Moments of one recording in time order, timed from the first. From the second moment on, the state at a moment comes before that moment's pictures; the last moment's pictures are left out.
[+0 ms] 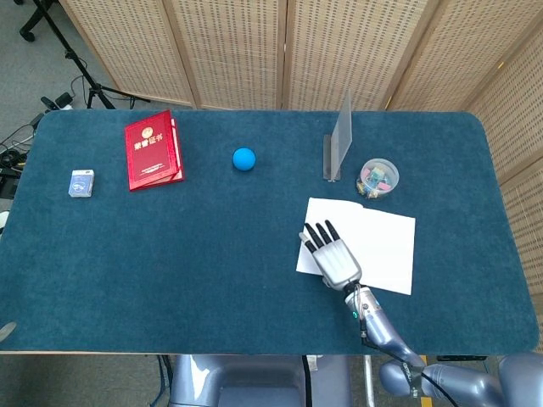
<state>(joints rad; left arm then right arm) 0.09 -0.93 0.01 -1.72 1.50 1.58 -0.20 0.62 -1.68 0.14 -1.41 -1.22 1.01 -0.73</state>
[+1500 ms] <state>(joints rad) 0.09 -0.96 0.03 -1.73 1.56 1.59 -0.14 0.41 -1.46 0.22 -1.38 -1.13 1.00 0.34</state>
